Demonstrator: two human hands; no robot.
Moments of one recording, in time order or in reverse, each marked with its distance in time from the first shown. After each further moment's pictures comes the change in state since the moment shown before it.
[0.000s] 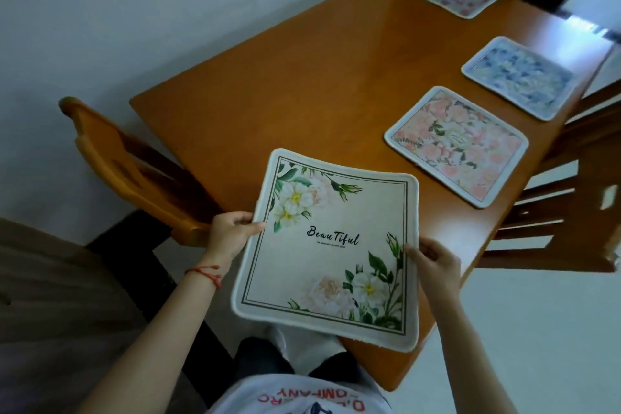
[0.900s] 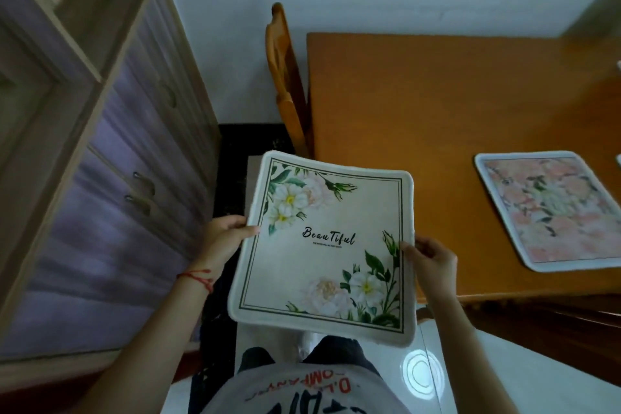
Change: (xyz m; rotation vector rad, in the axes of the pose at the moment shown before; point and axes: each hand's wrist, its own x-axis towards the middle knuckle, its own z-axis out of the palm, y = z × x) left_hand -0.246 -0.121 0.084 -0.371 0.617 -0.183; right_hand 0.002 0.028 -0.067 -0.220 -0.725 -0.288
